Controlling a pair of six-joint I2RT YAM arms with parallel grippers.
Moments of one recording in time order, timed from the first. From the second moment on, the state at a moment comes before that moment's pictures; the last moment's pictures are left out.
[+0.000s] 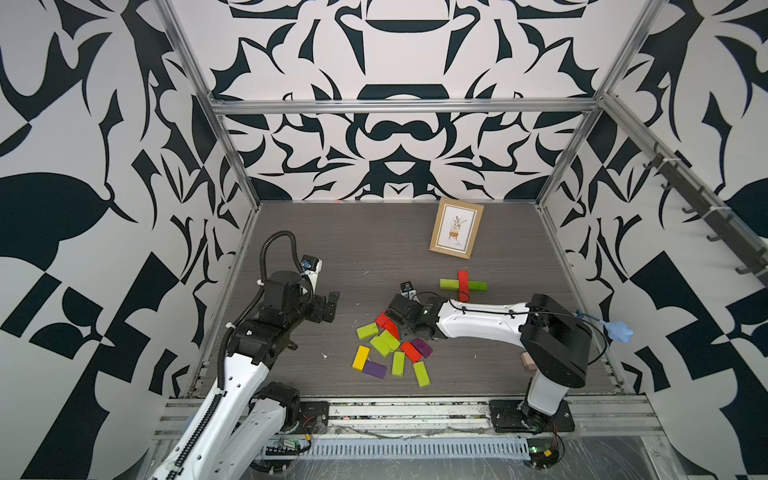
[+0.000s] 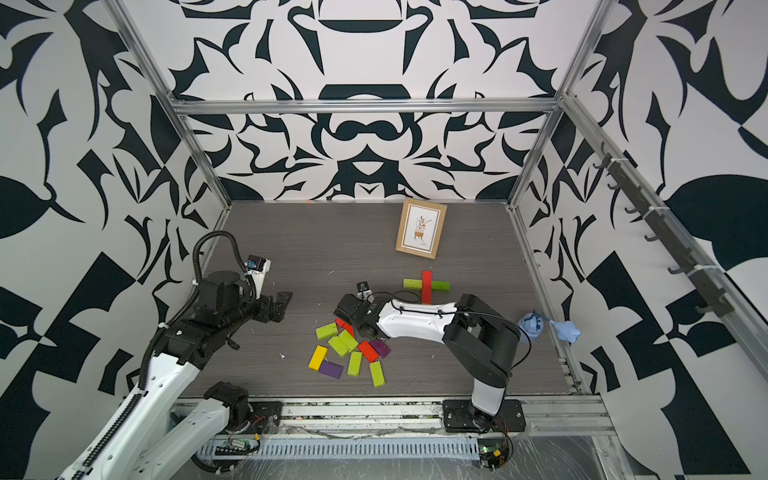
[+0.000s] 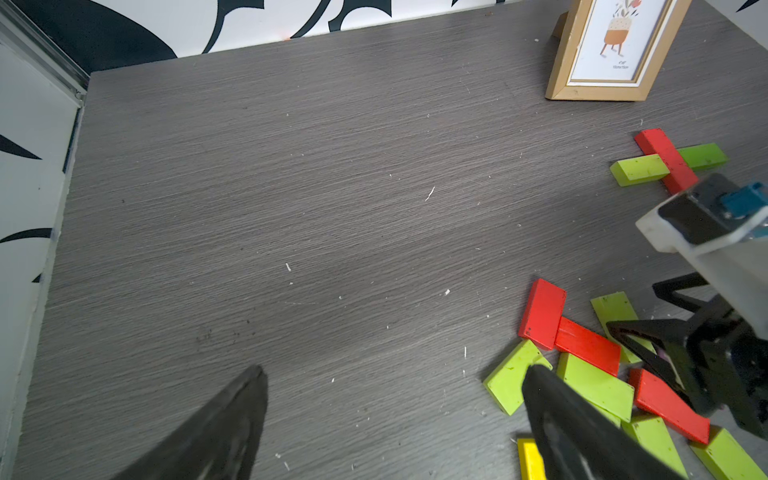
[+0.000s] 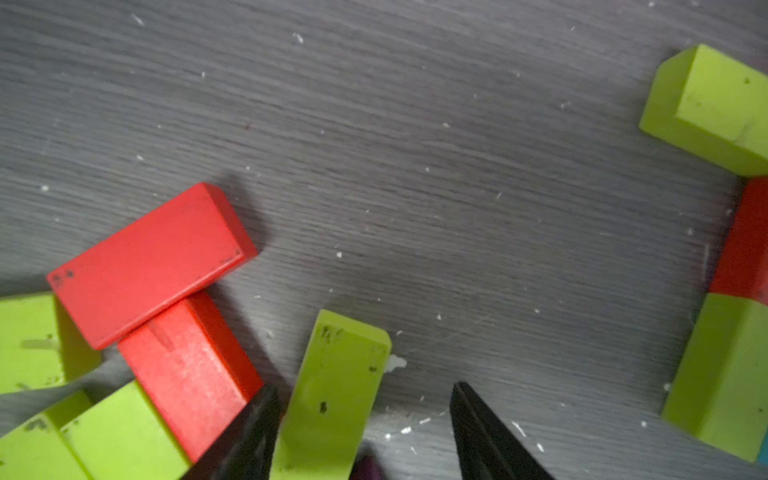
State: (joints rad) left arm -0.33 0.74 0.72 -0.63 0.03 0.00; right arm 1.04 1.77 1.07 -0.57 0.34 0.75
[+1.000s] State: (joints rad) left arm -0.33 0.75 0.72 -0.63 0.02 0.00; right arm 1.04 1.79 1.05 -0.52 0.34 0.87
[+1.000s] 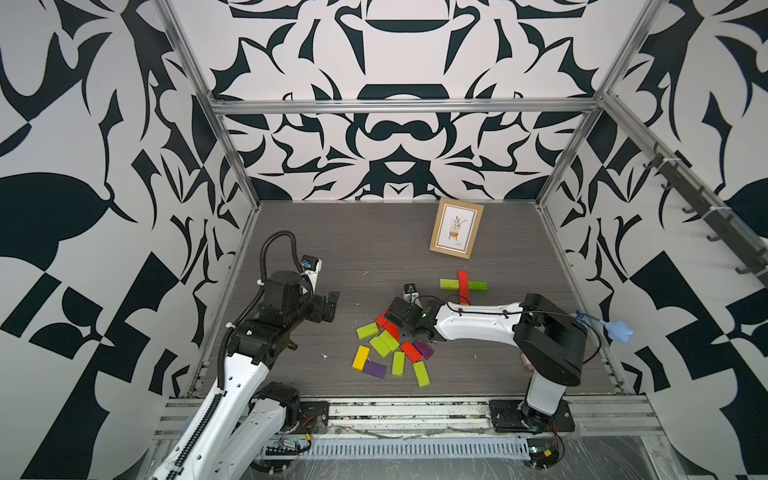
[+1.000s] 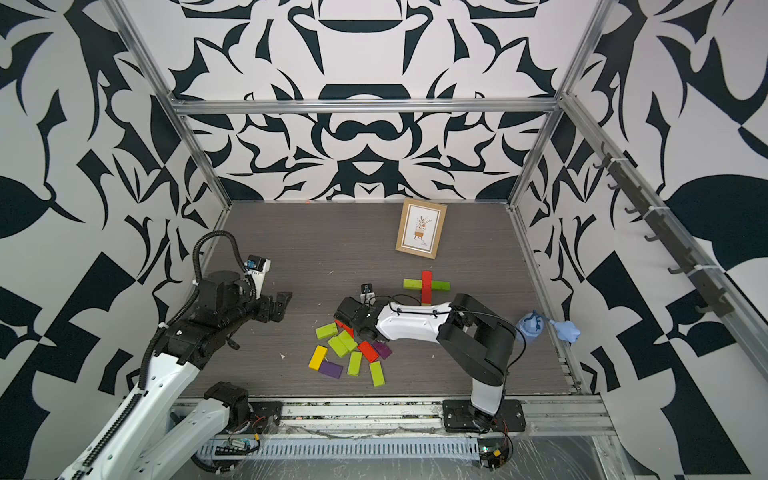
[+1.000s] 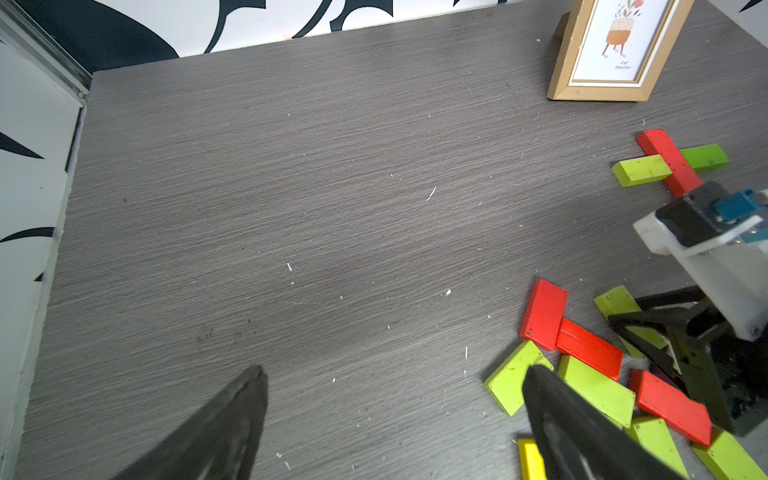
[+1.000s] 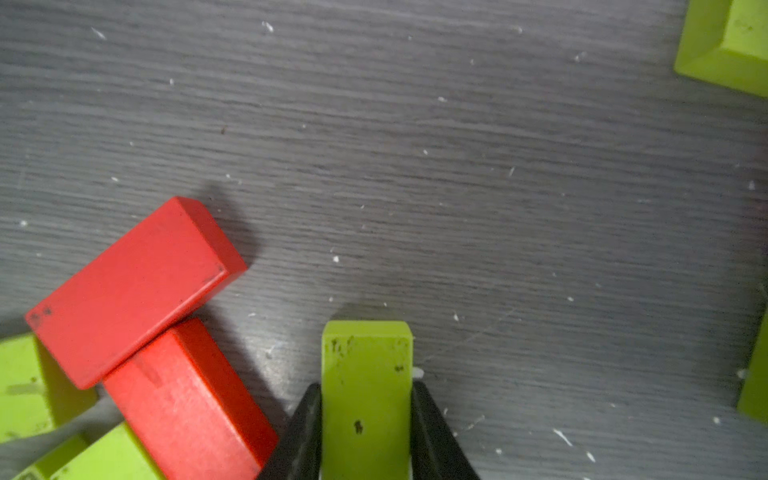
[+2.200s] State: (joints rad) left arm -0.33 0.78 0.72 -0.63 0.02 0.00; right arm 1.04 1.89 1.16 -0.57 0.38 0.83
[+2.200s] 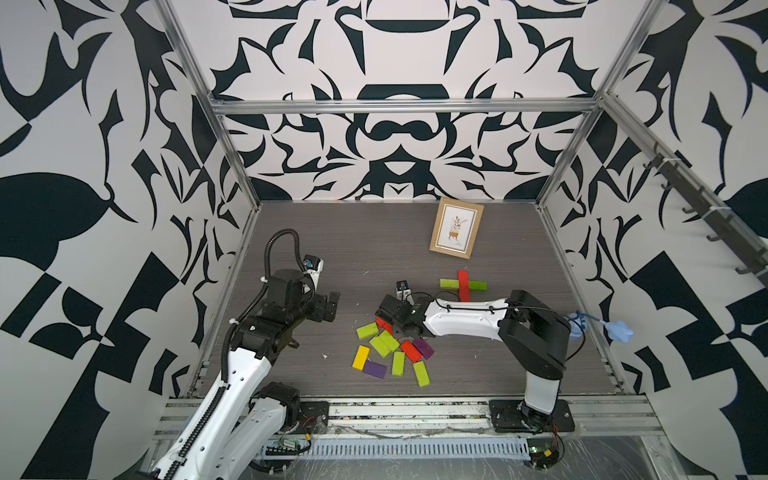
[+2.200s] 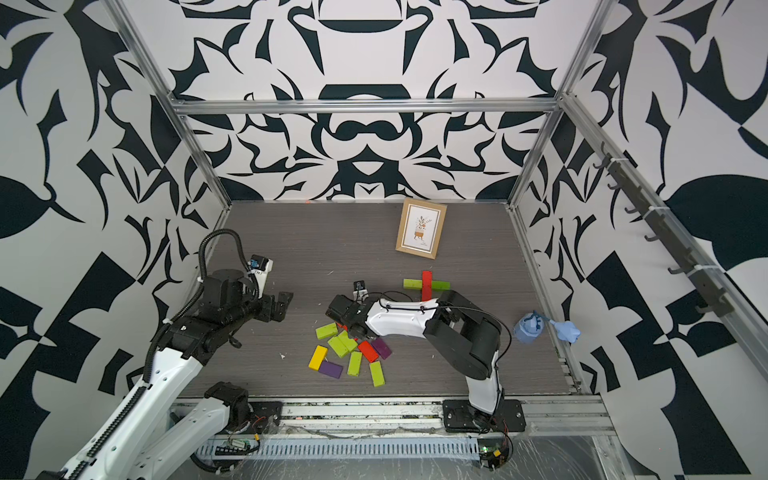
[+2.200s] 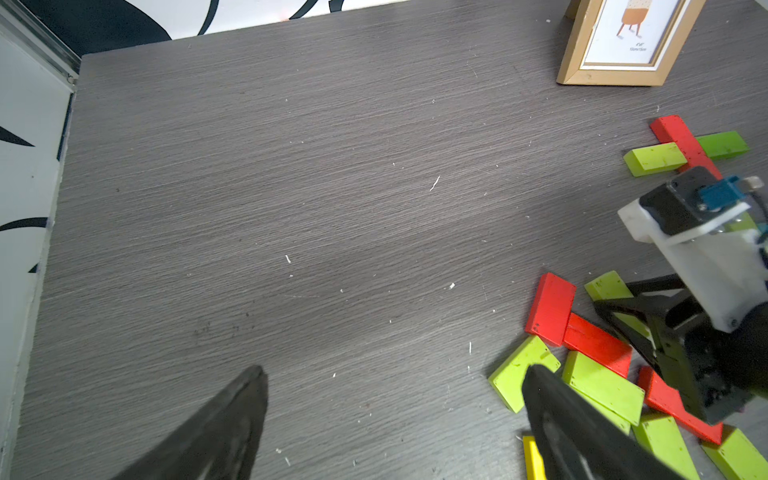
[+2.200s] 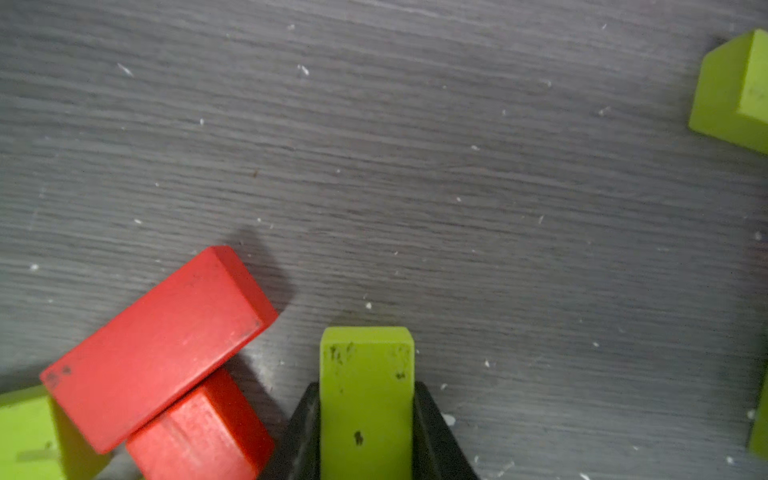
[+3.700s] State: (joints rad) left arm -0.33 0.77 0.72 -0.63 0.01 0.00; right arm 0.79 2.08 1.54 -0.63 0.31 0.61
